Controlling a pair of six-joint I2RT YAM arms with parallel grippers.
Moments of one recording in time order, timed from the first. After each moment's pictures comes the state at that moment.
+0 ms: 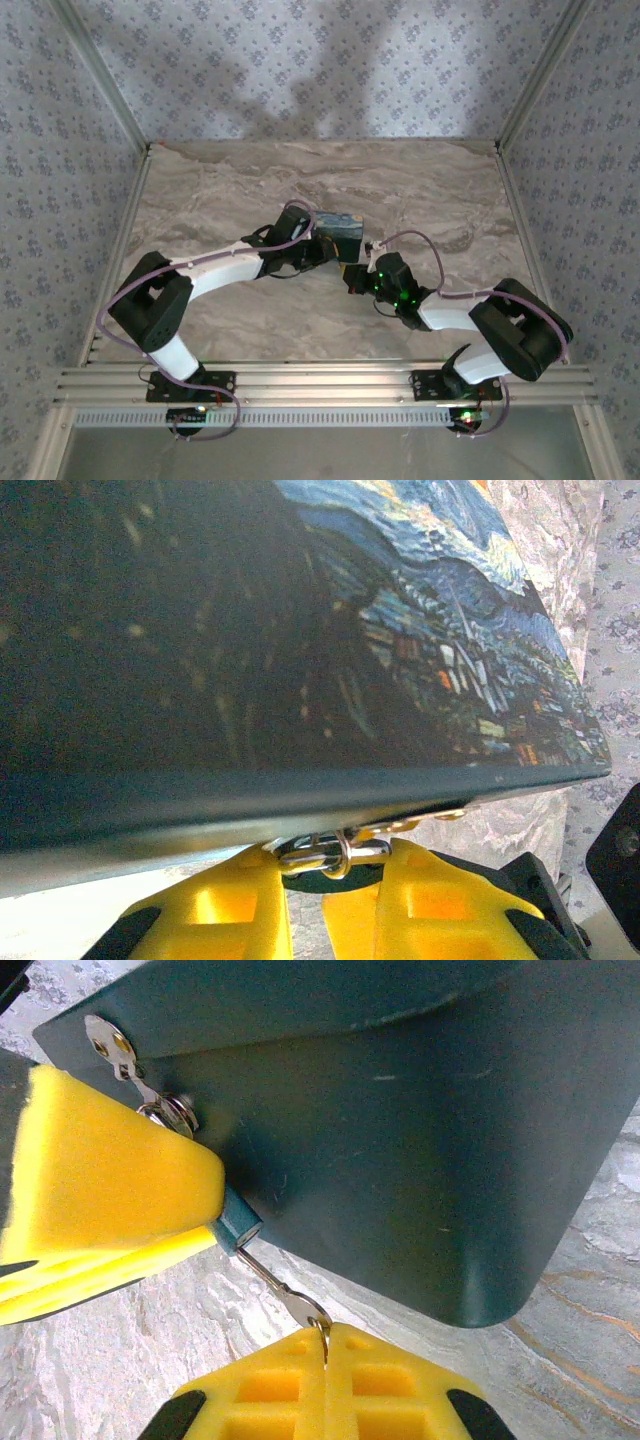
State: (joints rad) left arm -0.76 1.64 0.97 -0.09 0.26 -1.02; right arm 0.70 1.43 0.35 0.62 -0.09 0.69
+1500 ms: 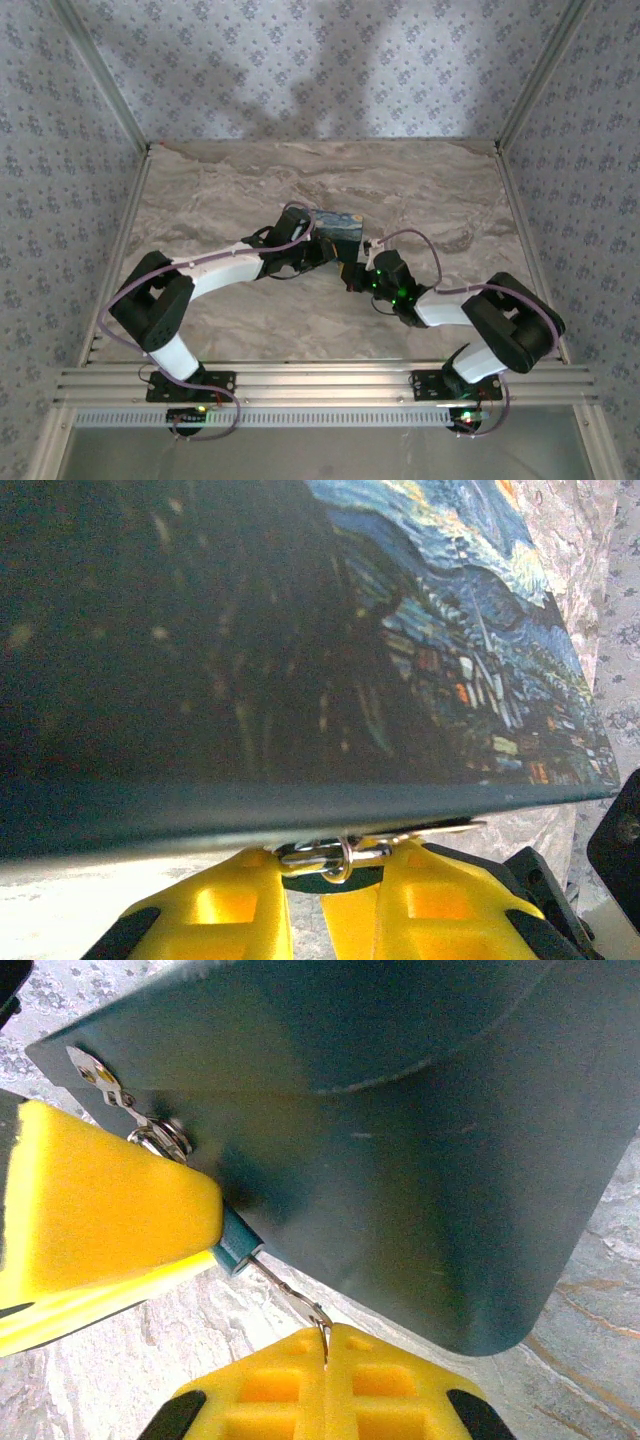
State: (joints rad) left arm -0.76 1.65 0.96 -0.08 0.25 -1.03; right arm 0.69 1.48 0.38 0.64 -0.12 0.72
